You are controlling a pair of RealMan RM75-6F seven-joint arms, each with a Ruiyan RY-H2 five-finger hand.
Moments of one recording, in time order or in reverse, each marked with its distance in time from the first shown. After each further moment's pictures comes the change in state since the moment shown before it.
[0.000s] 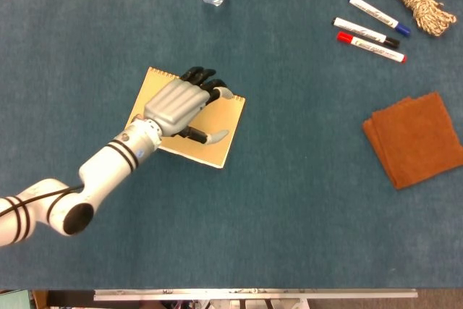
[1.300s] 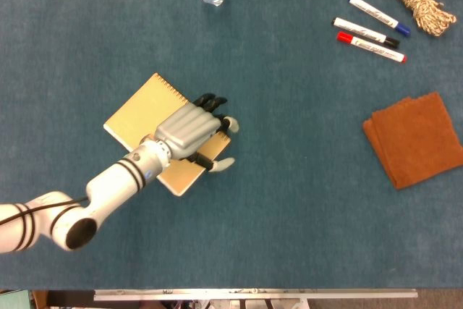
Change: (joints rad) left arm -0.031 0.010 0.121 -0.079 -0.012 0.025 0.059; right arm -0.013 -0.025 -0.010 0.055 0.004 0.008 0.060
